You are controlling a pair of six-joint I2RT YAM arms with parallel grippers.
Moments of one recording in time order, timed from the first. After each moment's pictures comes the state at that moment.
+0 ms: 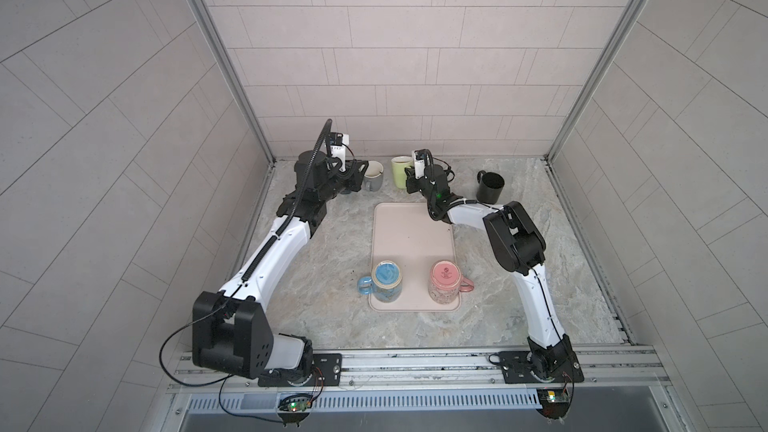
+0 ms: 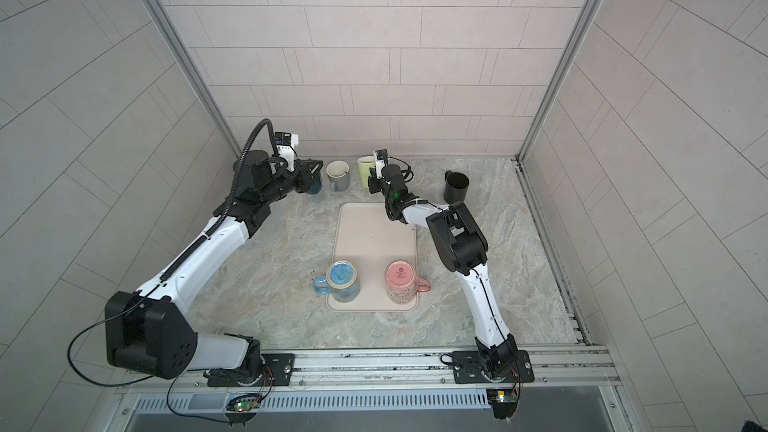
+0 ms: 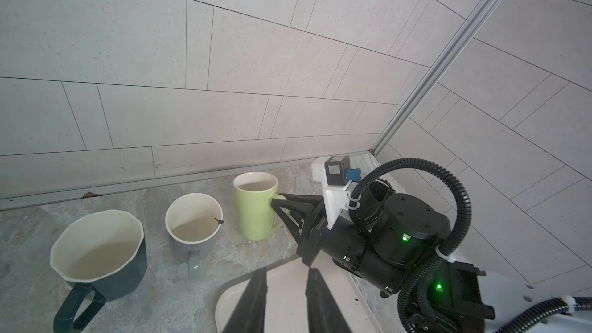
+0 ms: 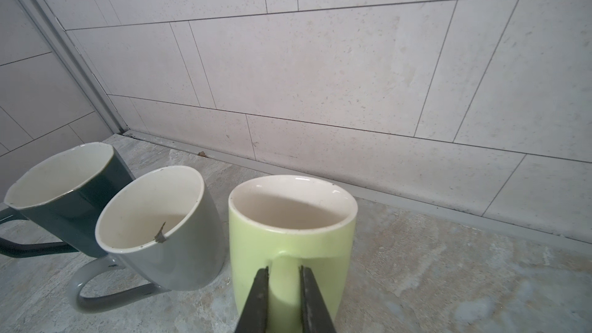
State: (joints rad) left arm -0.19 1.39 1.16 -0.01 0.37 -0.24; right arm 0.46 2.30 1.60 0.52 0.08 0.13
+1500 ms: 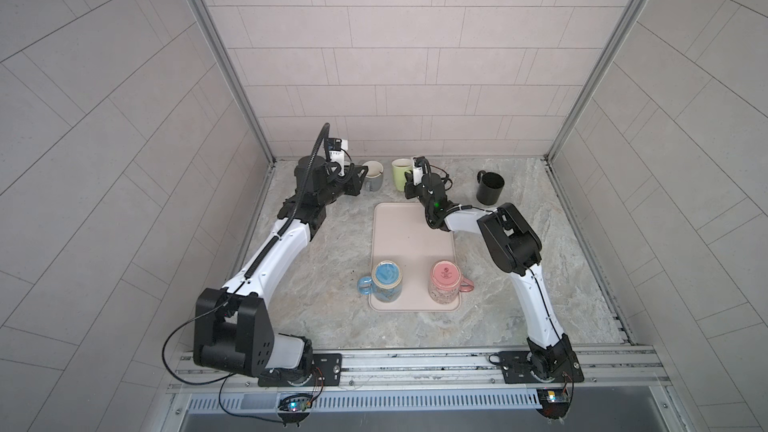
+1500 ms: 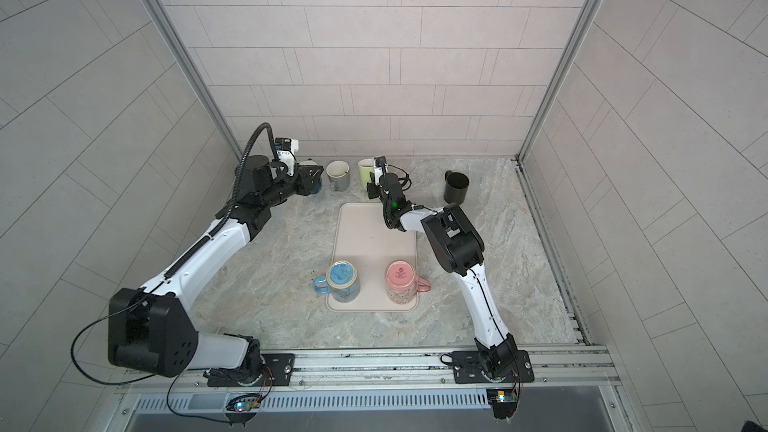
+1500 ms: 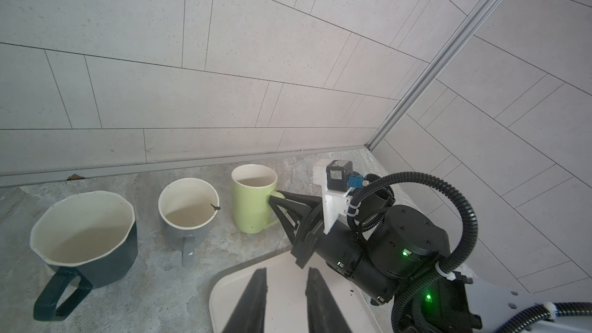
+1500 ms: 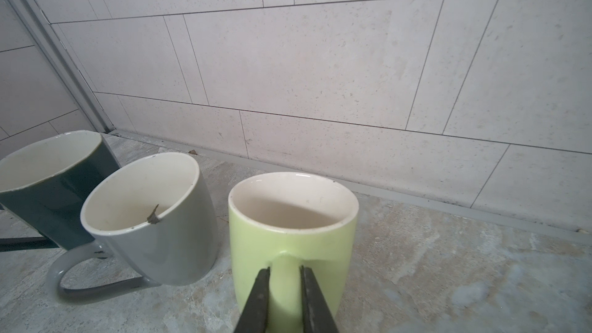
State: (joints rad) left arm -0.17 1.39 1.10 0.03 0.42 -0.27; right arm 0.50 2.32 1.52 0.64 0.15 0.11
